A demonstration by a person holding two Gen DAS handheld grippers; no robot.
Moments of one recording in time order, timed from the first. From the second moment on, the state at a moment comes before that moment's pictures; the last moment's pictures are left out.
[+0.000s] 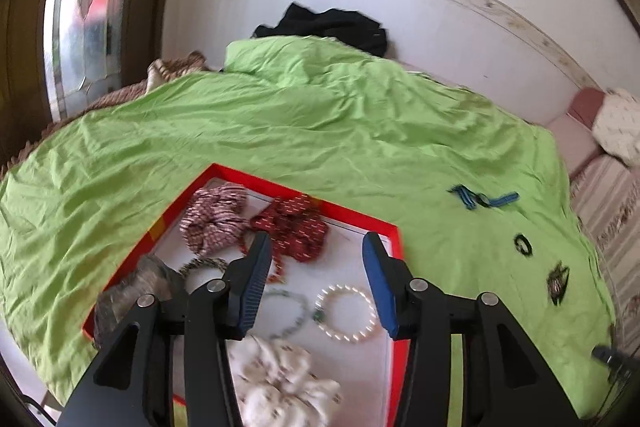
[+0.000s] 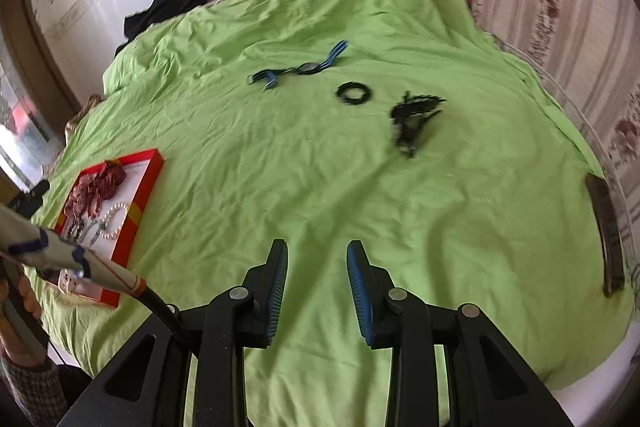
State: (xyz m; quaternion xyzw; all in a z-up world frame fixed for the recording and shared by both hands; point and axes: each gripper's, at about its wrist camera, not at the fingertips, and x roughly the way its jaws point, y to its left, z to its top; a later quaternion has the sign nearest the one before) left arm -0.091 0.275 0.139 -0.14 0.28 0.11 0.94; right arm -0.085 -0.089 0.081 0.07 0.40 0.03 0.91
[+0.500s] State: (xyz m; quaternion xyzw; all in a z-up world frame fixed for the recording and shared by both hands) left arm -0.118 0.180 0.145 -0.07 0.33 0.06 0.94; right arm -0.101 -0.157 0.080 0.14 0.38 0.03 0.92
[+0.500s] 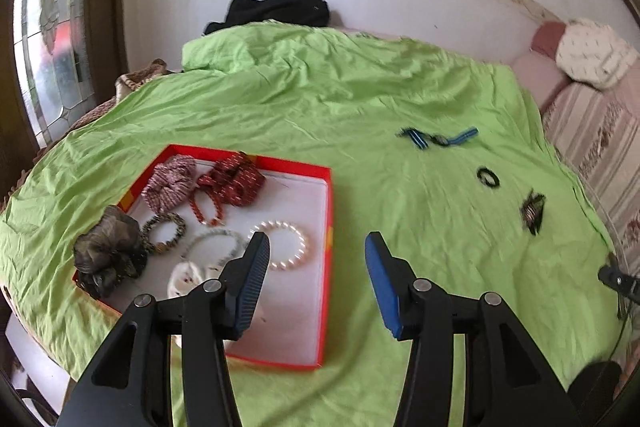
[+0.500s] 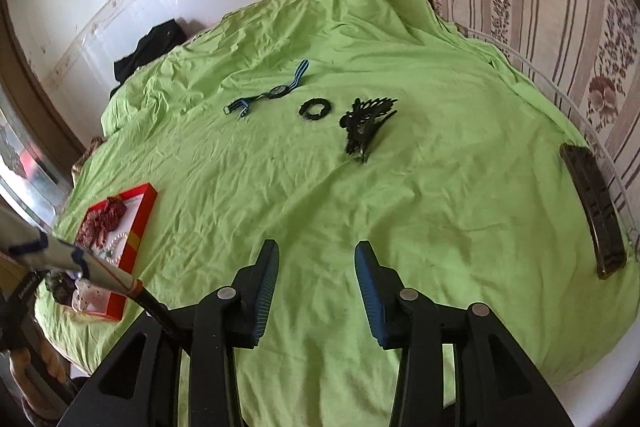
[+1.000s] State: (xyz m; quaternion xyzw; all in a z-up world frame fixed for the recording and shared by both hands) left arm -0.043 0.092 0.146 -0.01 0.42 -0.02 0.91; right arm -0.025 -0.206 0.050 0.25 0.35 0.01 0.90
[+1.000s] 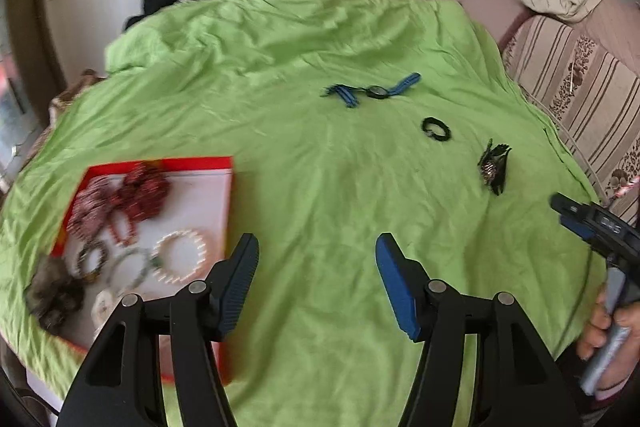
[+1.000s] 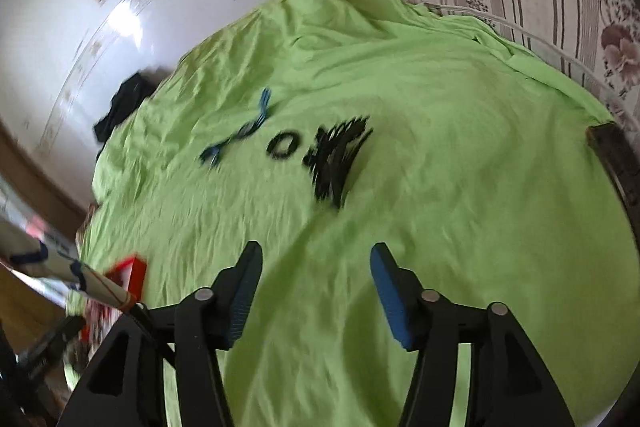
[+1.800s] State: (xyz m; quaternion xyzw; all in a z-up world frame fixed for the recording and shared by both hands) left arm 0.200 -0.046 0.067 -0.03 0.51 -0.13 0.85; right arm 0.085 -0.214 0.015 0.21 0.37 0.04 0.90
